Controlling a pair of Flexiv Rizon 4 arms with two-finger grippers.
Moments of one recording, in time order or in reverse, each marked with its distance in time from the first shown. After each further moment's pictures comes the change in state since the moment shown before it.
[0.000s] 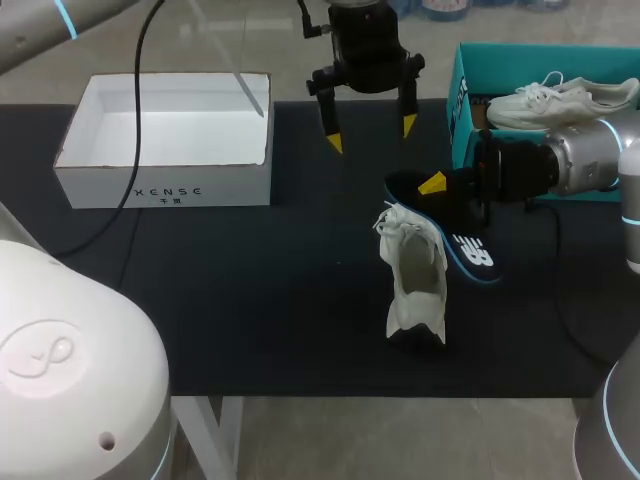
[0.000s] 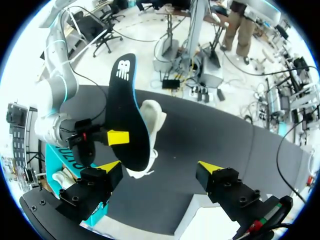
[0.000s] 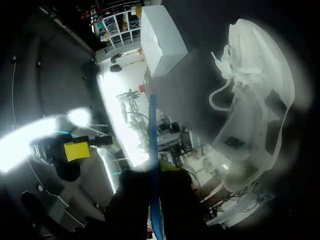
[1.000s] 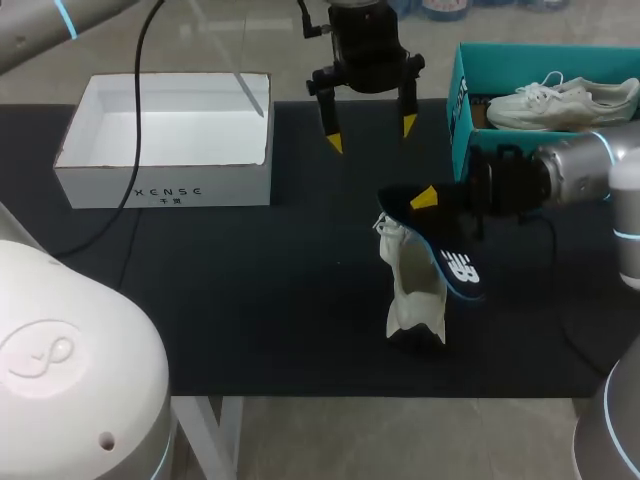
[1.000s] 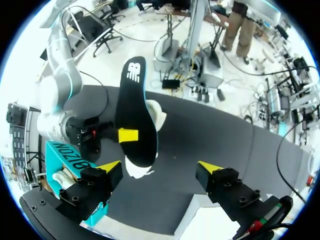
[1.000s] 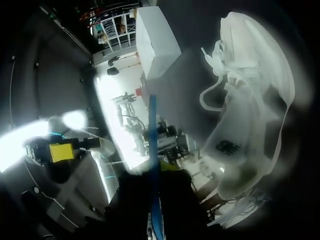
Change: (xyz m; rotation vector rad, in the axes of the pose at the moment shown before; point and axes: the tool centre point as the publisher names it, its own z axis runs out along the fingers) left arm 0.000 0.000 0.000 0.000 0.000 0.000; right arm -0.020 0.003 0.013 -0.035 -0.029 -0.002
